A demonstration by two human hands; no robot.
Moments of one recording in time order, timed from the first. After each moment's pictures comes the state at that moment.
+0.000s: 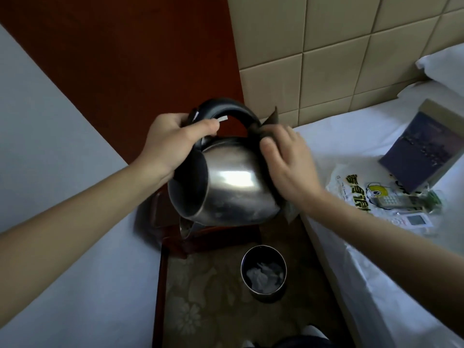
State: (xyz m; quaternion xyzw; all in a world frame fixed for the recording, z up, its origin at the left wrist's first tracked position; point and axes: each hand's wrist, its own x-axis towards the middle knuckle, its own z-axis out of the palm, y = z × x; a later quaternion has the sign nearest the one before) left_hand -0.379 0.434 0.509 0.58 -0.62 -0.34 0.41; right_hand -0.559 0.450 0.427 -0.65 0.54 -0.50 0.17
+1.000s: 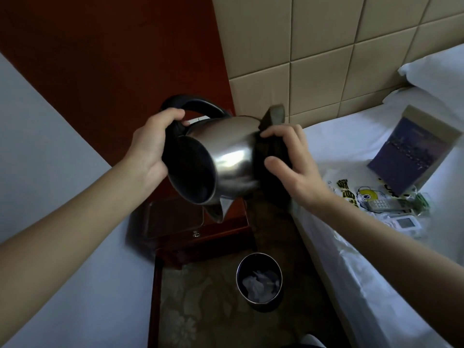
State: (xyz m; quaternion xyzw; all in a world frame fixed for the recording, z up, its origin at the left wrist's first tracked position) left_hand -0.385 0.408 0.515 0.57 -0.38 -0.51 0.51; right_hand -0.593 0.455 0.429 -0.68 0.42 -0.55 0.23
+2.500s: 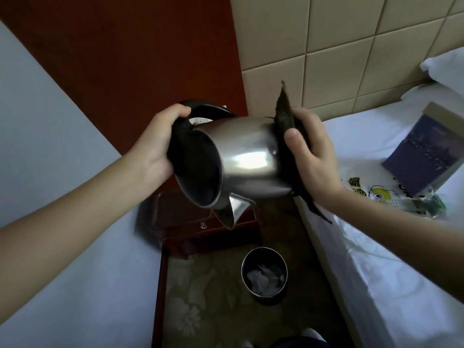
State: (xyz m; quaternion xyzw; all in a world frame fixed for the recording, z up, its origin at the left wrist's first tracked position) left_hand -0.373 0.417 0.512 0.56 -0.39 -0.56 0.46; right_hand -0.583 0.443 0.428 -0.62 0.48 -0.59 0.20
